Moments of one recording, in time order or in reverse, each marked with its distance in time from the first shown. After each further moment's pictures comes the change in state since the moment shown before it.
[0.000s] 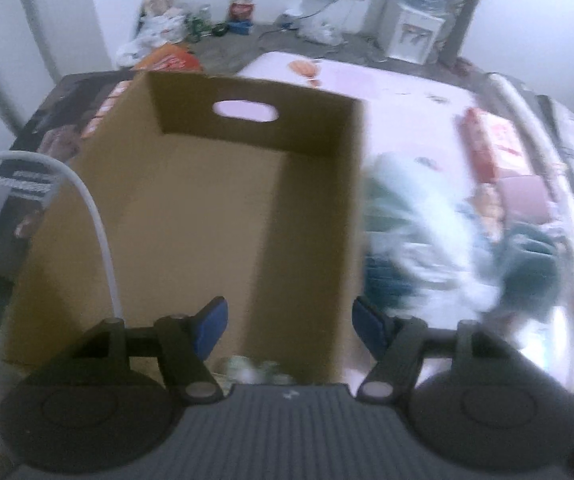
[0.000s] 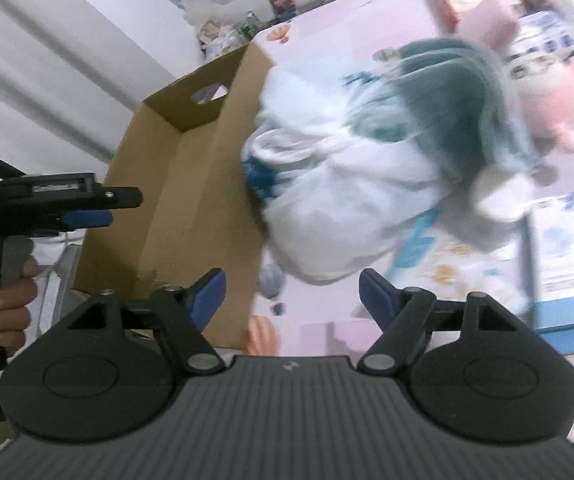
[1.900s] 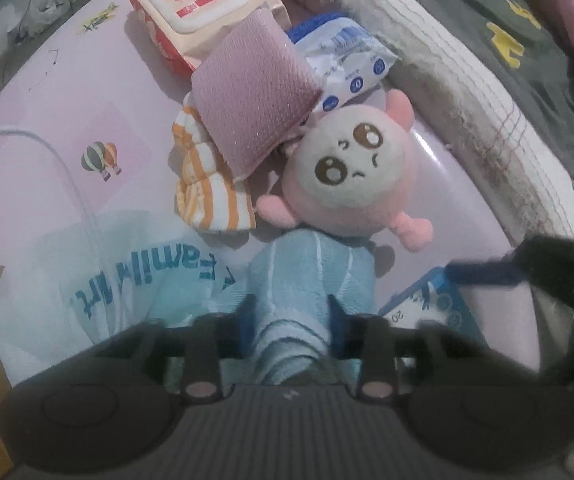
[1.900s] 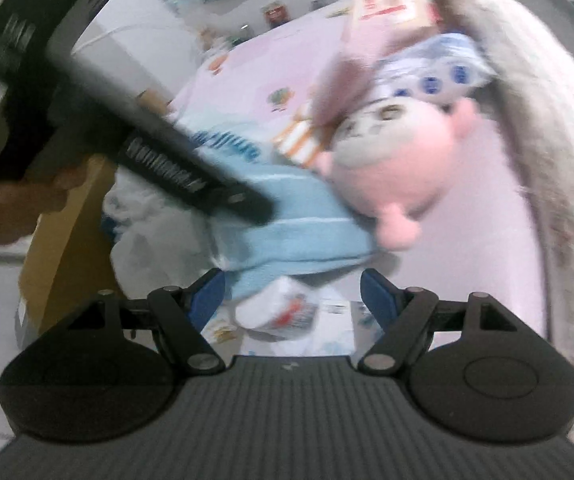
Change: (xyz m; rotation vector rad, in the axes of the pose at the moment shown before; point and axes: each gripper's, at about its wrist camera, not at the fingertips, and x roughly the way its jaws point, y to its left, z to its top) left arm 0.158 -0.297 0.043 0.730 0.382 -0.138; right arm 0.003 -0.182 0.059 -0.060 -0.034 0.024
